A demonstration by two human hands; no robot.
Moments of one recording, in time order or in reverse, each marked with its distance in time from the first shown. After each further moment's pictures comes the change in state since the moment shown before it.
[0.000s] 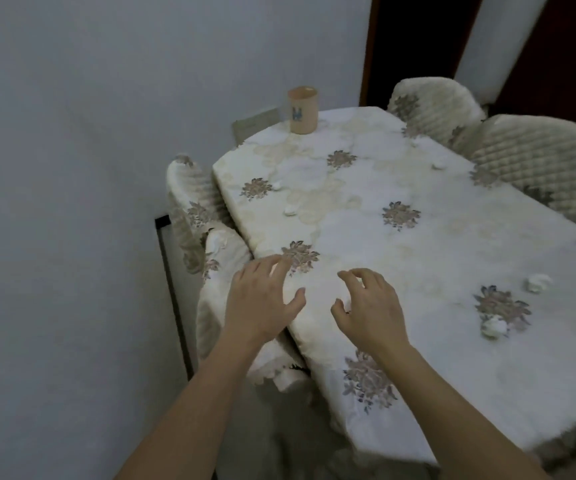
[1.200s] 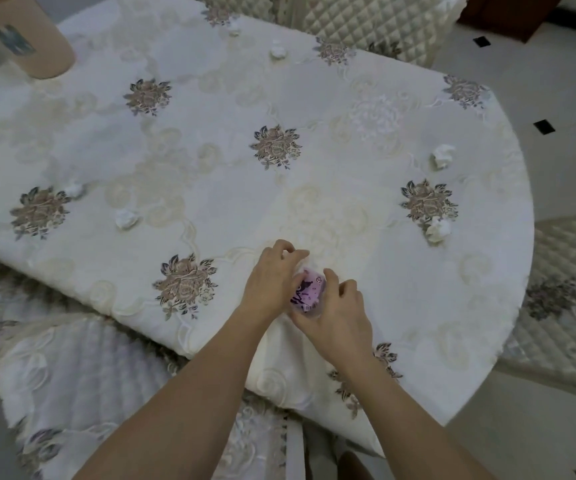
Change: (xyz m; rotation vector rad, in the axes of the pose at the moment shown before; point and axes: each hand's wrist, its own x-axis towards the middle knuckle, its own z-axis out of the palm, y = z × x) left_hand 0.147 0.044 0.271 -0.428 -0.622 0.510; right_hand 0.020 0.062 0.142 0.036 -0.041 1.029
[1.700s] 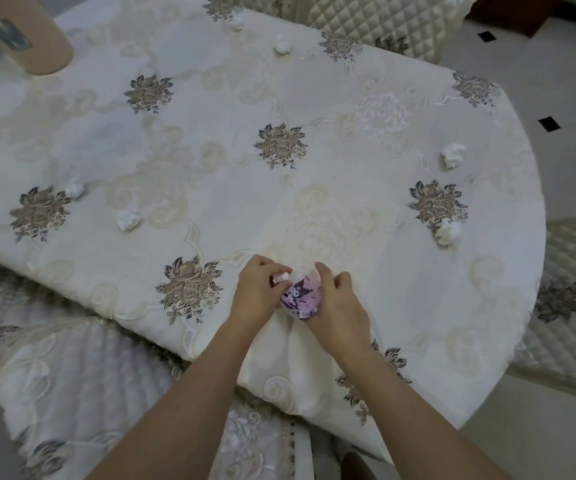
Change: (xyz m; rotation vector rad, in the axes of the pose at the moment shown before) left_hand -0.011 -0.030 -0.008 -0.284 0.033 -0.233; right_hand 0.021 -0.006 0.011 0.062 -0.066 -0.069
